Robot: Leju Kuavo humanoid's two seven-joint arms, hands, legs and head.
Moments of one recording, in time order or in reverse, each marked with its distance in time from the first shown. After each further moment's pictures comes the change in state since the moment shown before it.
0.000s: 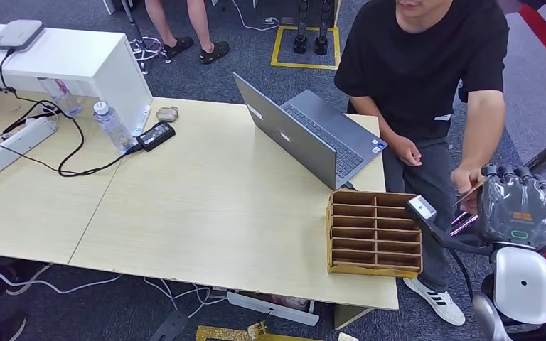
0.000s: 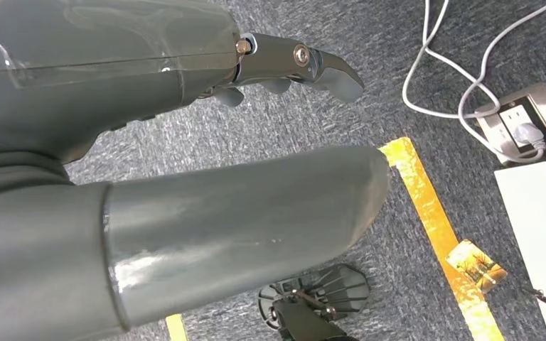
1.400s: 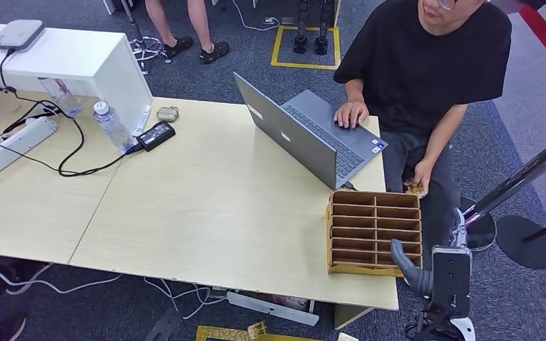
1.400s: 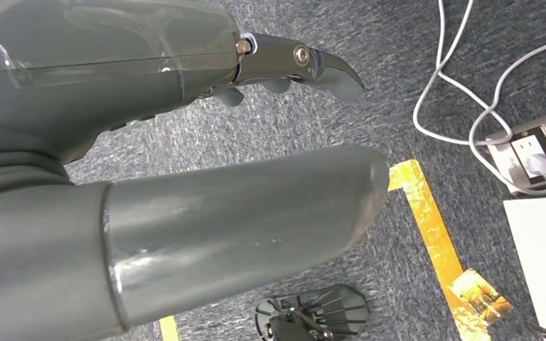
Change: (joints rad) left arm -0.001 0.006 0.011 0.000 0.024 0.051 0.014; right arm 0.295 0.327 -0.004 0.130 -1.267 -0.641 -0.445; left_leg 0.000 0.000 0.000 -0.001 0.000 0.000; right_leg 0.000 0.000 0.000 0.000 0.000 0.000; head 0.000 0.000
